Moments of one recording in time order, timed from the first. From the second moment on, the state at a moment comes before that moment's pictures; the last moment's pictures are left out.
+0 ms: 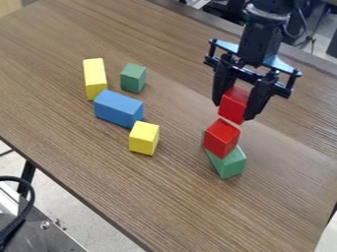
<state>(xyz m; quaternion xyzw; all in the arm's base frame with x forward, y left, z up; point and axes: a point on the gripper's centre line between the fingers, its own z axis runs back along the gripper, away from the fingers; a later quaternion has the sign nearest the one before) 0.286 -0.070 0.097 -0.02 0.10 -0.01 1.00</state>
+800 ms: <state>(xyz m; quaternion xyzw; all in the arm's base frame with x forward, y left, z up) 0.265 -0.063 0.091 0.00 0.12 -0.01 0.99</state>
